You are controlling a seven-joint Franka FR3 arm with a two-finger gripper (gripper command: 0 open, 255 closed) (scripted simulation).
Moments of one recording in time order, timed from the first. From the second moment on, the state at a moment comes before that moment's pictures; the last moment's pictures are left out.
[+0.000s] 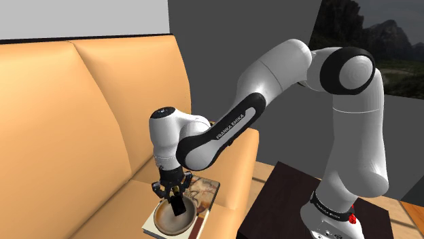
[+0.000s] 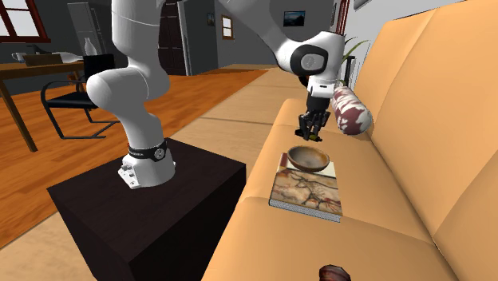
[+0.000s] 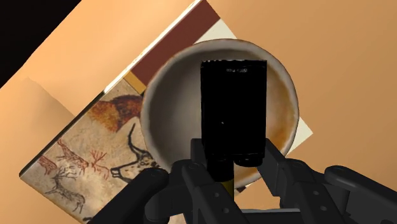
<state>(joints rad) 0.19 0.36 0.49 -1.99 -0.16 2.25 1.22</state>
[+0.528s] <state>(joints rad) 0.21 0.44 0.46 -2.00 -0.21 2.34 1.25</state>
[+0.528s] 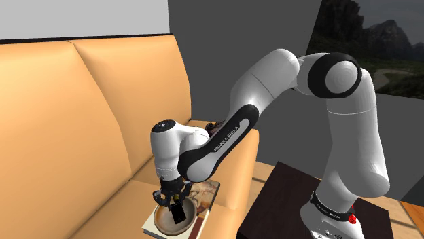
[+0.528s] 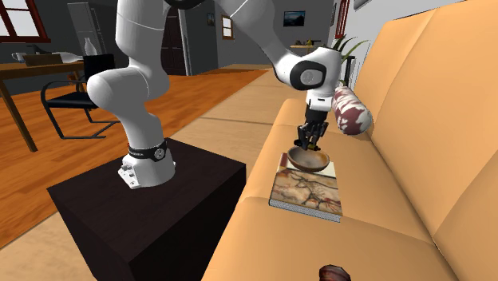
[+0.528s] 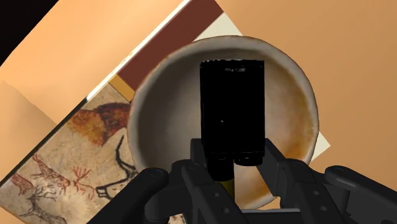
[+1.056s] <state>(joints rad) 0.22 0.49 0.44 -2.00 -0.23 2.38 1.26</state>
